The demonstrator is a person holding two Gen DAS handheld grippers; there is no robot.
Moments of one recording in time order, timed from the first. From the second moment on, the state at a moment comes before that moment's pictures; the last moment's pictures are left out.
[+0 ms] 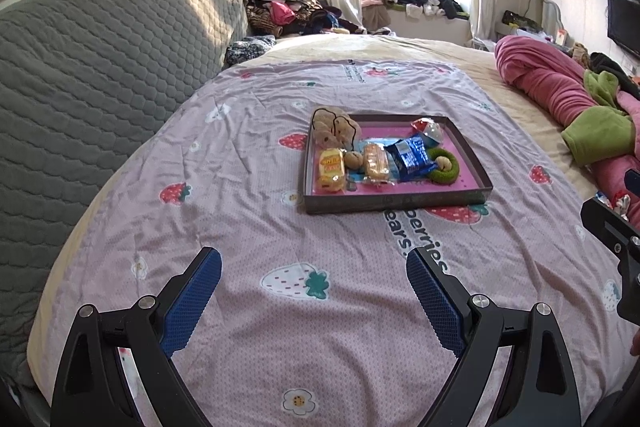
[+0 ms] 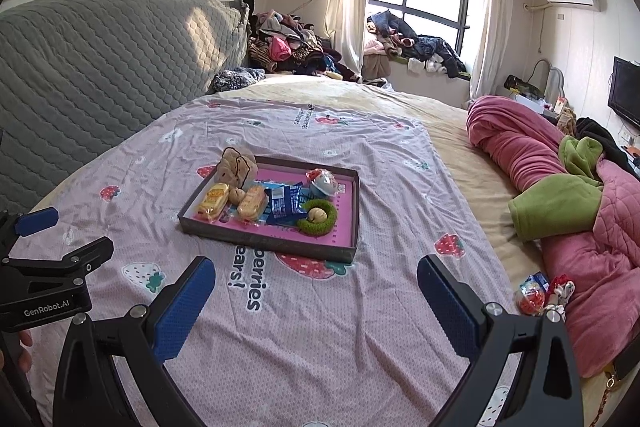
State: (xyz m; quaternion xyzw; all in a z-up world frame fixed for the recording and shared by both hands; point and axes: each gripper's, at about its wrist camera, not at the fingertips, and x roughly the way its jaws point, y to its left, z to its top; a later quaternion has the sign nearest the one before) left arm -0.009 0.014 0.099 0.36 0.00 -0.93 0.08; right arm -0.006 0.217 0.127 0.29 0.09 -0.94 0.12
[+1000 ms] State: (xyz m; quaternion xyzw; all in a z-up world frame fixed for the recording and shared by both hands) left arm -0.009 0.018 0.057 0.37 0.00 -0.93 0.07; right arm -0.004 0.228 0.088 0.31 0.09 -0.94 0.12
